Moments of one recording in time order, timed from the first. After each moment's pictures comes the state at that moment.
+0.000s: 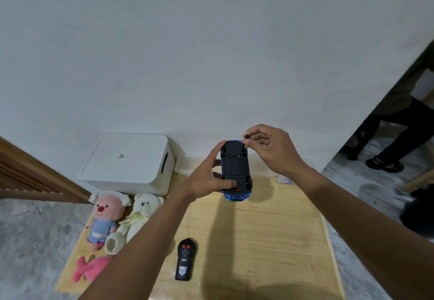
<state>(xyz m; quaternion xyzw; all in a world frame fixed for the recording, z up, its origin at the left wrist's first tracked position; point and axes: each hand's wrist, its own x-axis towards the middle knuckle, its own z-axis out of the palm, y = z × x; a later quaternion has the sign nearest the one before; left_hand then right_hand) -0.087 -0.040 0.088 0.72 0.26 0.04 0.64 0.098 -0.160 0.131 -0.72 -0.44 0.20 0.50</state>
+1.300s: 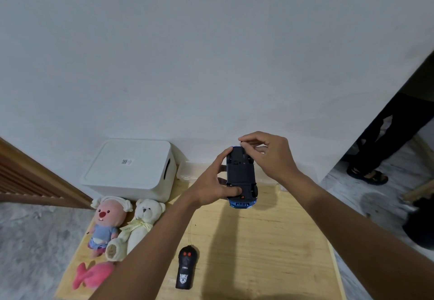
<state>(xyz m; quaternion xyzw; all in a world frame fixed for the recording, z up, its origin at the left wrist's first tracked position) -0.085 -0.046 0.091 0.72 0.25 0.06 0.65 0.085 -0.151 0.132 -0.70 -0.46 0.14 0.53</state>
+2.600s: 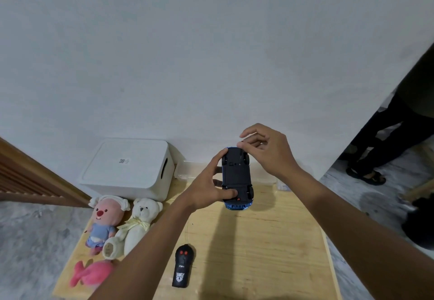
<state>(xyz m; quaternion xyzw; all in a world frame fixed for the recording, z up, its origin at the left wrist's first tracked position) -0.091 -0.053 0.089 0.73 0.26 0.06 0.63 0.093 -0.156 0.144 -0.69 -0.44 0.19 0.55</state>
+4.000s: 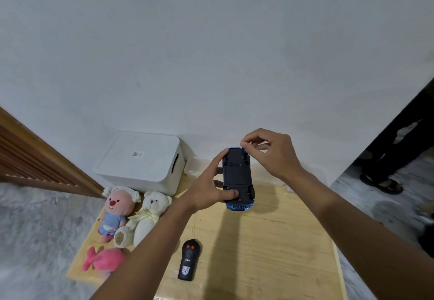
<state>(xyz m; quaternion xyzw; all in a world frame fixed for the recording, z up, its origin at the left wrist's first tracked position) -0.112 -0.053 0.090 0.72 0.29 0.09 0.62 0.083 -0.147 0.141 -0.67 -0.50 0.15 0.52</state>
